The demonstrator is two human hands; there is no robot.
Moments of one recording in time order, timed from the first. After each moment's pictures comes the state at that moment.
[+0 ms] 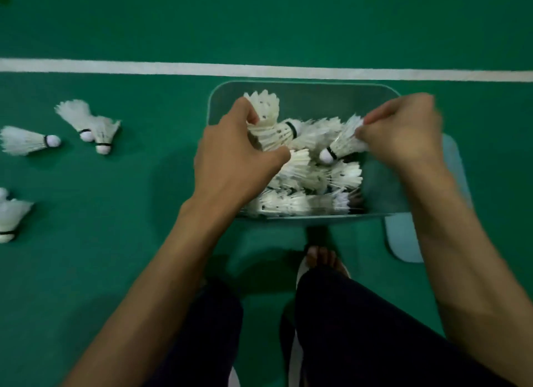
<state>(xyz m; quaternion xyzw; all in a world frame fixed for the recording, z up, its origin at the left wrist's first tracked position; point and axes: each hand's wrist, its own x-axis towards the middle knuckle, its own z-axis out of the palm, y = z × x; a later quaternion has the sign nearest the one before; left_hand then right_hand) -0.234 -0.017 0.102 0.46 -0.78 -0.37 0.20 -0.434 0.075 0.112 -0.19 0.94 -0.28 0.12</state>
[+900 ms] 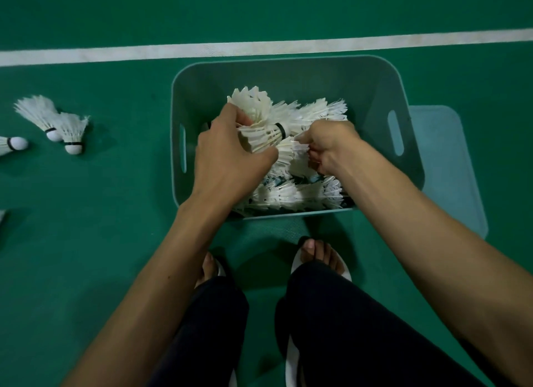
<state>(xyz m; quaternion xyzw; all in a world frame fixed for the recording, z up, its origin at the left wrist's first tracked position) -0.259 -0.014 0.063 0.46 -0.78 -0.39 0.17 -0.424 0.036 0.026 0.09 0.80 -0.41 0.44</state>
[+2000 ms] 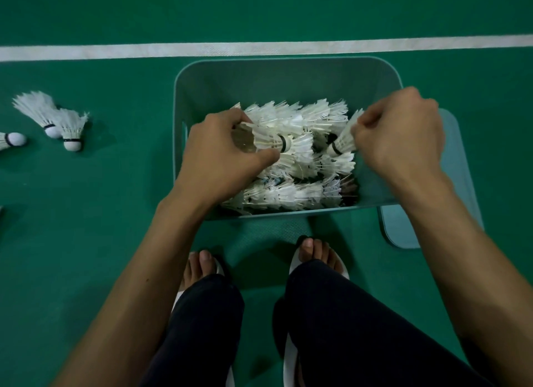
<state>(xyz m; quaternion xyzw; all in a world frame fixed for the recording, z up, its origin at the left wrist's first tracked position) -0.243 -0.024 0.075 0.42 -0.79 -0.42 0.13 -0.435 0.097 0.093 -0.26 0.95 -0.15 0.05</state>
